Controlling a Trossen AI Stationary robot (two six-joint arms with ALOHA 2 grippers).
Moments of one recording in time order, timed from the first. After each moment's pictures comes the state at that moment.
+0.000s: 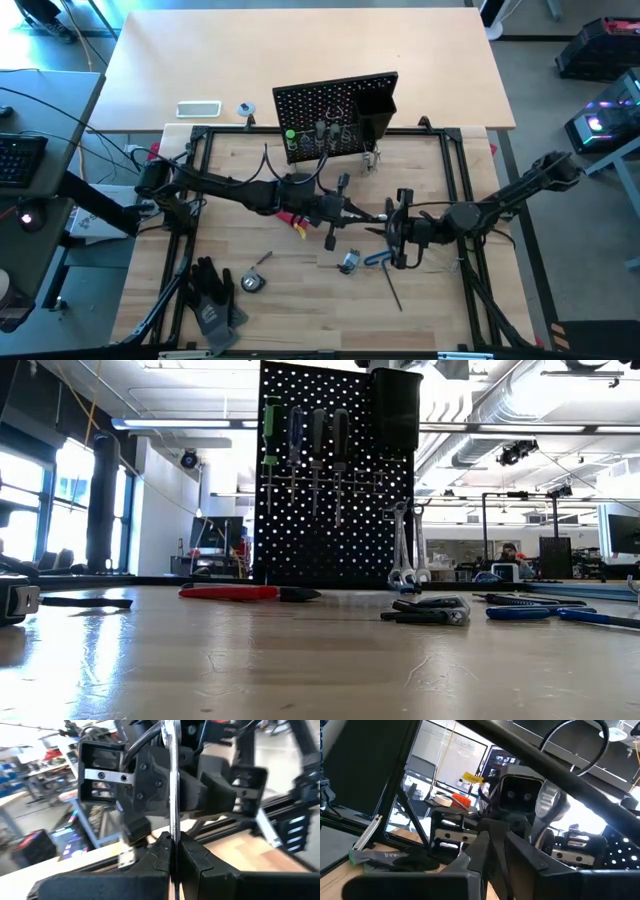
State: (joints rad) left arm -0.10 1.76 1.31 0.36 0.09 0.28; right arm 0.44 1.13 0.57 0.80 0.45 -0.50
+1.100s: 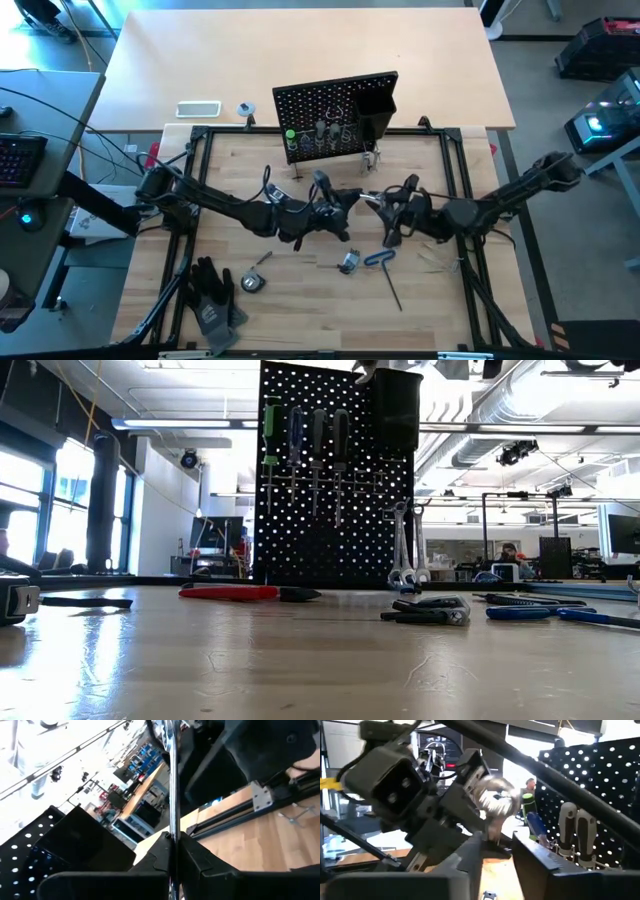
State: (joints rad) left arm -0.23 1.79 1.31 0.49 -0.76 0.82; right arm 0.41 1.13 0.57 0.79 0.76 -0.20
